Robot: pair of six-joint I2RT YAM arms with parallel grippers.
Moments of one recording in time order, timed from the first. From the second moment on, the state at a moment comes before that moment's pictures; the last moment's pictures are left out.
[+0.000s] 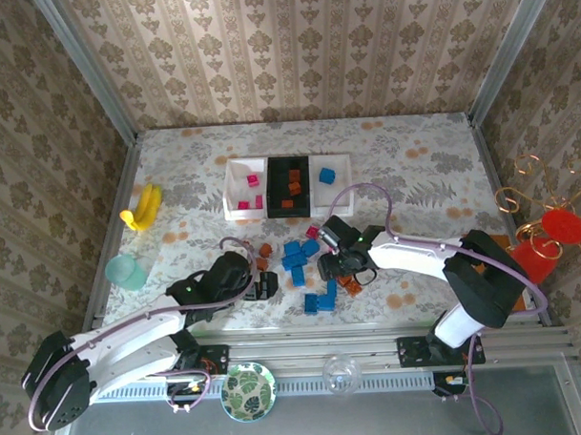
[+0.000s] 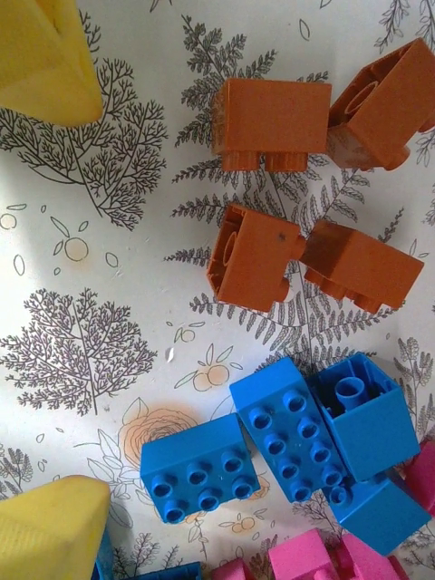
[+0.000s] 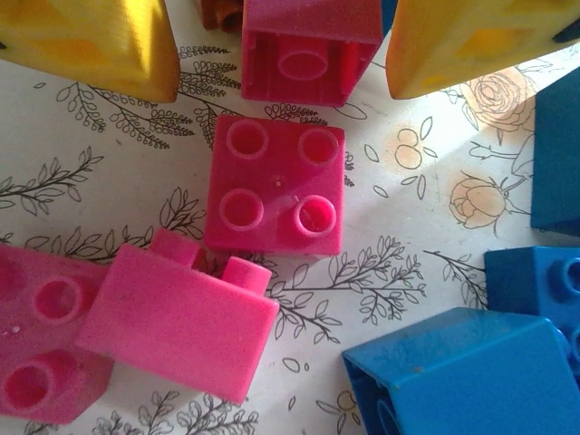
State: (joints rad) left arm -0.89 0.89 0.37 -0.34 -0.09 -0.68; right arm 0.77 1.57 0.85 -0.51 0.05 0.51
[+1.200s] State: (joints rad) left arm -0.87 0.76 0.38 -0.42 -0.13 -0.67; right arm 0.71 1.42 1.04 -0.53 -0.01 0.47
